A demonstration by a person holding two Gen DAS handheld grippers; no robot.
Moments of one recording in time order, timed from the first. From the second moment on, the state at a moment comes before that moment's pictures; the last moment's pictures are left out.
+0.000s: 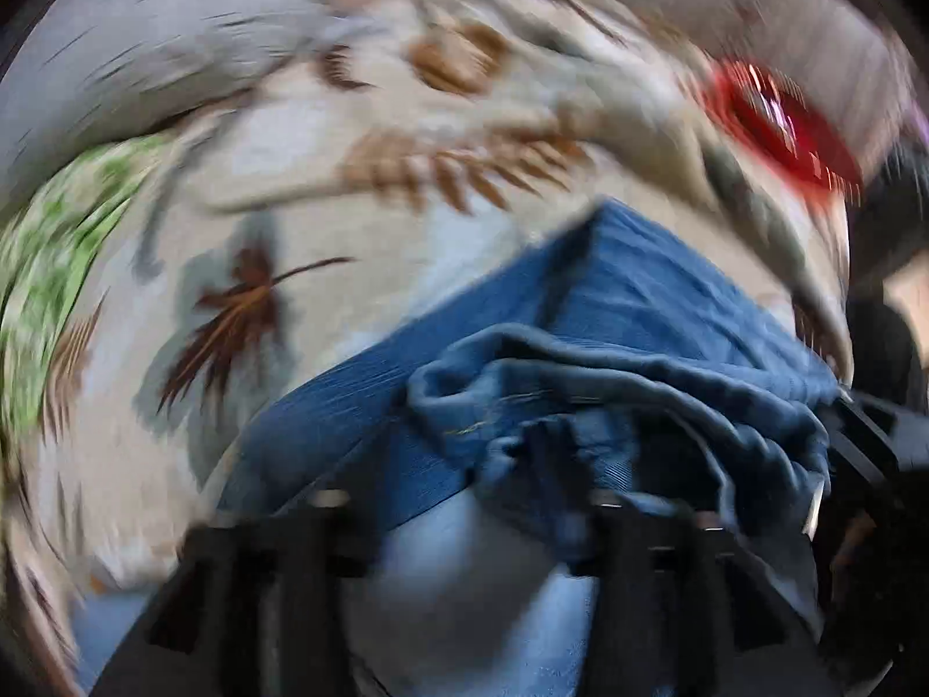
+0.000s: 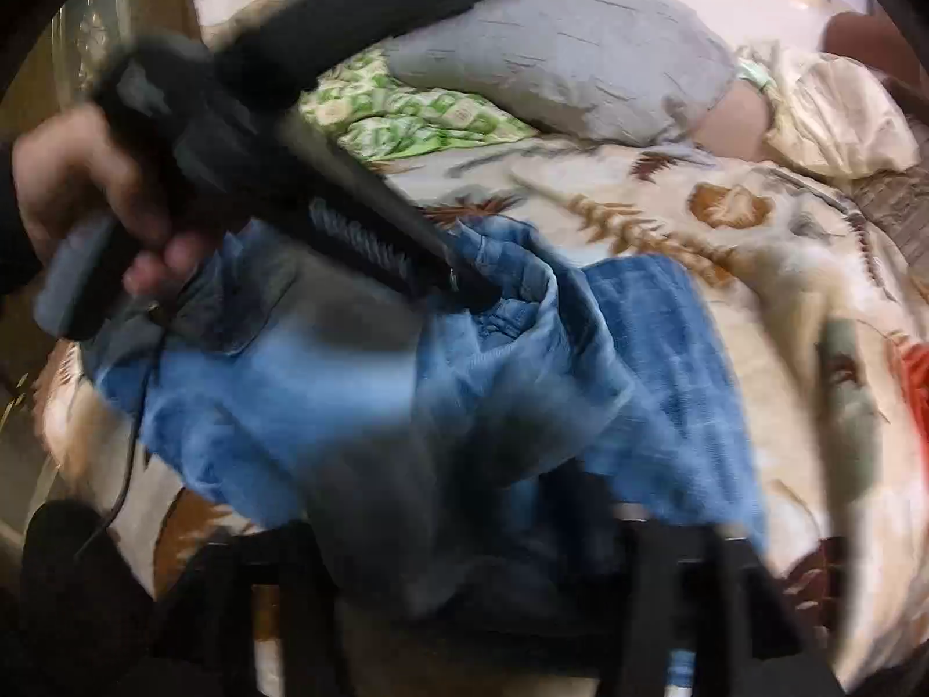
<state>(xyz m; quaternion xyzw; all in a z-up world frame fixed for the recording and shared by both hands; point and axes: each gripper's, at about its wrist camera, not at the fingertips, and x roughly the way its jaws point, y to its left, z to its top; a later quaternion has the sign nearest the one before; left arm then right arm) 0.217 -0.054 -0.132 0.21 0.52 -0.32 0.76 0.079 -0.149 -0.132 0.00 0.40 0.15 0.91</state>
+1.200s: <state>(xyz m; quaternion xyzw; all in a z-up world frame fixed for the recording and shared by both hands) 0.217 -0.185 -0.156 0.28 0.57 -0.39 0.66 0.087 -0.269 -0.177 0.27 0.41 0.20 0.85</state>
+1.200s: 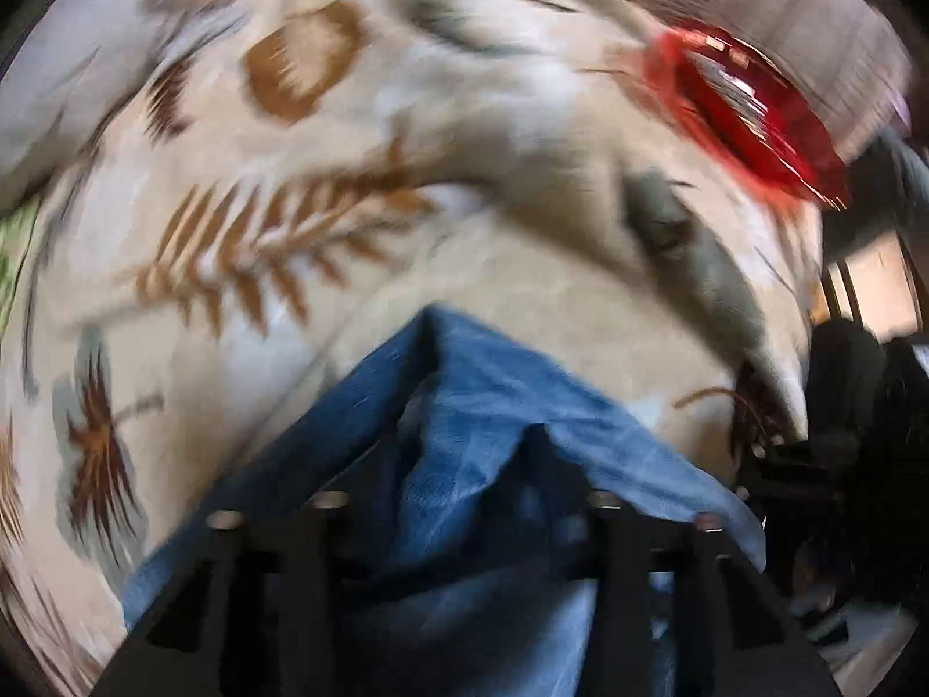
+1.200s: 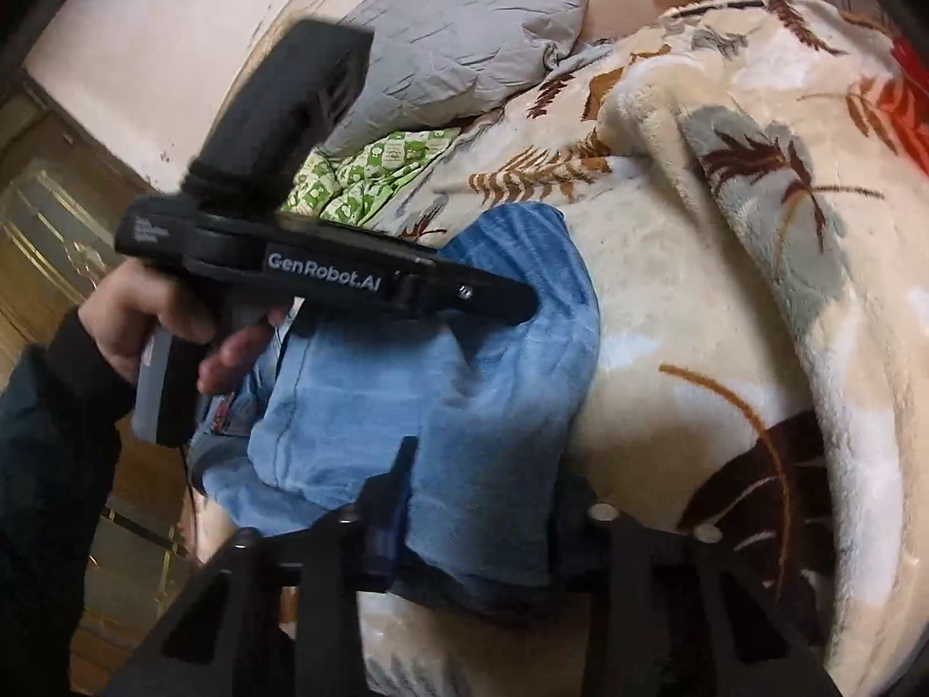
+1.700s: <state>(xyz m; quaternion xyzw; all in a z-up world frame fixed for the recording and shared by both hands) 0.222 -0.242 -0.135 0.30 0.52 -0.41 0.68 0.097 -0.318 -0.165 0.19 0.43 0.12 0.88</state>
